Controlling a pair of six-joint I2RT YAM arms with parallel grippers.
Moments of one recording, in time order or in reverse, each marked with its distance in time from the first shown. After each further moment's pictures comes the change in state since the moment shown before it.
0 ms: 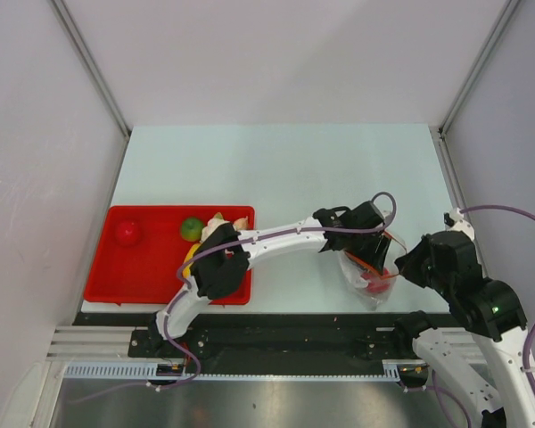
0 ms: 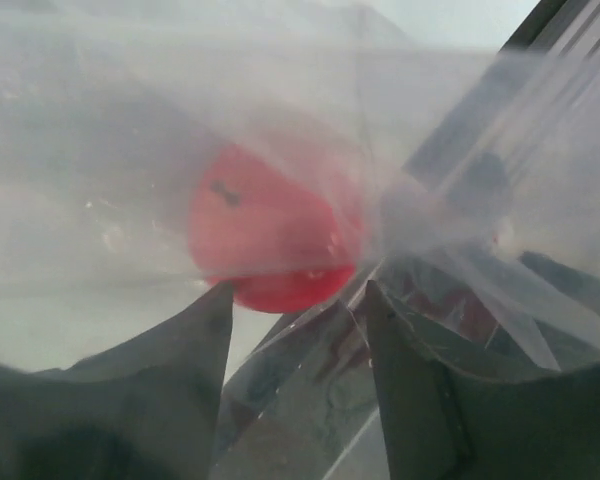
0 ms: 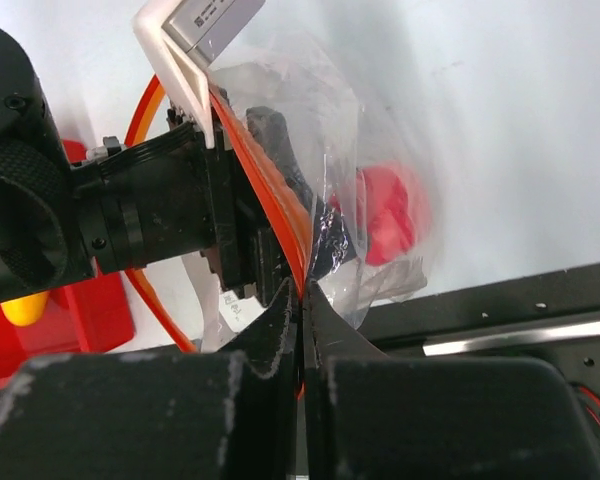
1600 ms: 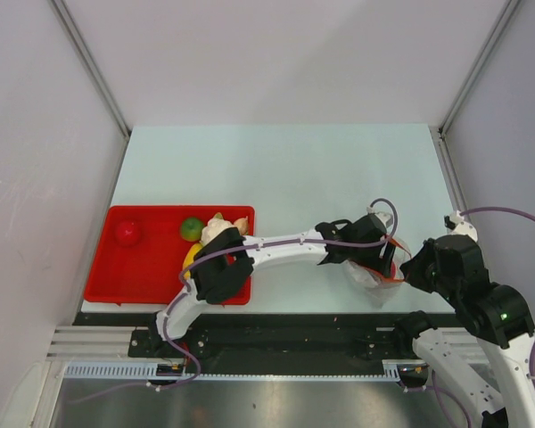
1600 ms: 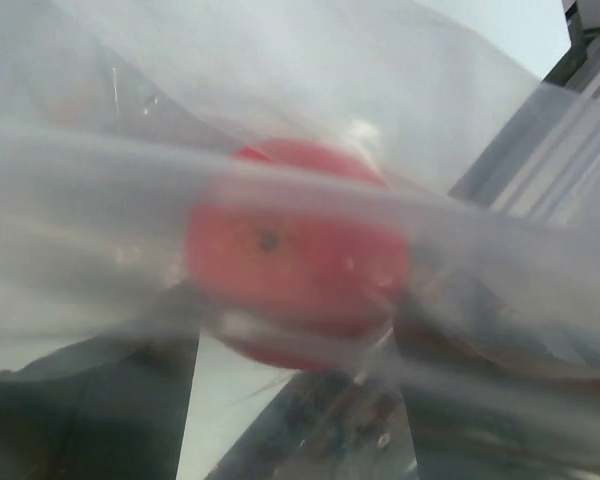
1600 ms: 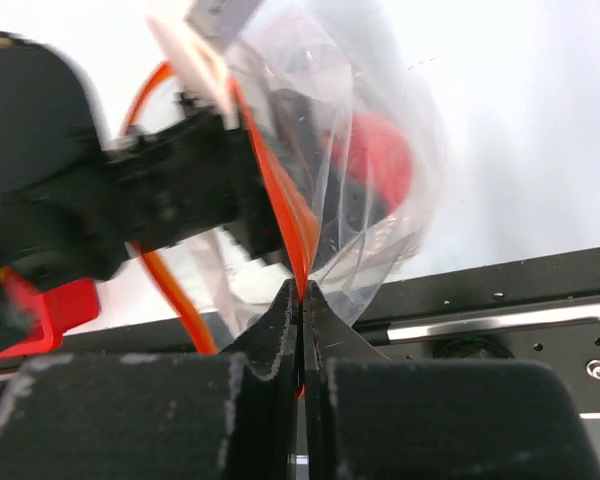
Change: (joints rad) left arm -0.044 0.014 -0.120 0.254 -0.152 -0.071; right arm 0.000 -0.013 0.043 -0.093 0.004 -0.072
